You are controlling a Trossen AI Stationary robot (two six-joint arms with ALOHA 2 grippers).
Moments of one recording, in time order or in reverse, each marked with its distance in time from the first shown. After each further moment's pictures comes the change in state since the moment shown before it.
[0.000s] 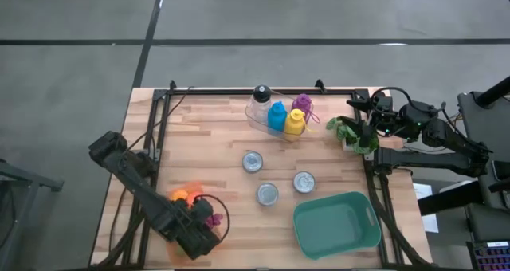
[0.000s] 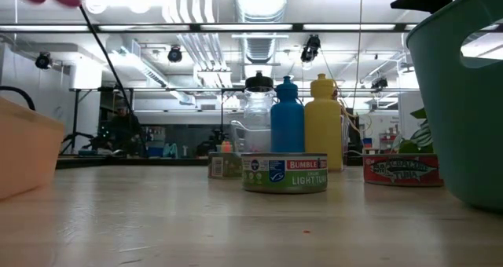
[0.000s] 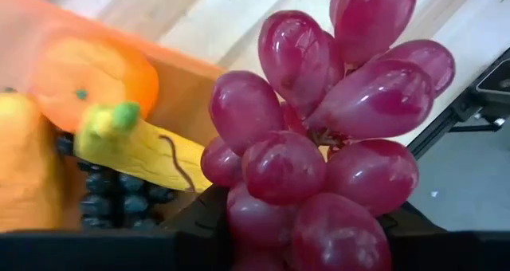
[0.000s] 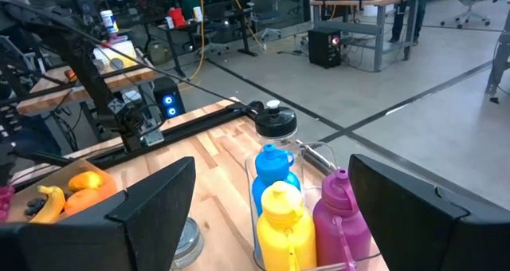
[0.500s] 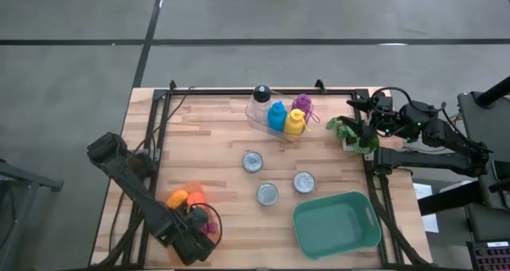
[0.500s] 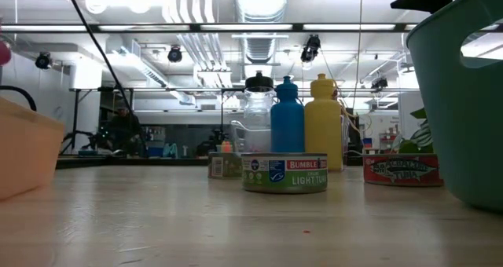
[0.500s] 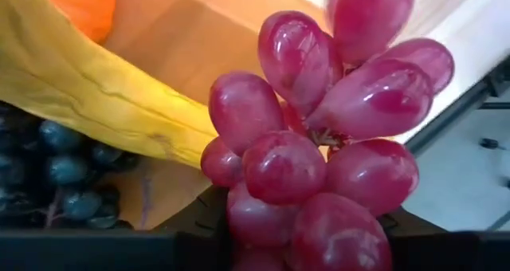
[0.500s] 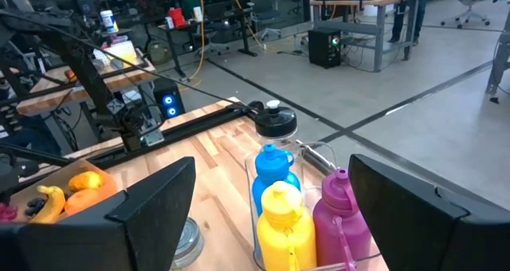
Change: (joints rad) left arm -0.067 0.001 -0.199 0.259 0.064 -0.159; right arm 0.000 0.000 0.000 0.000 0.000 0.000
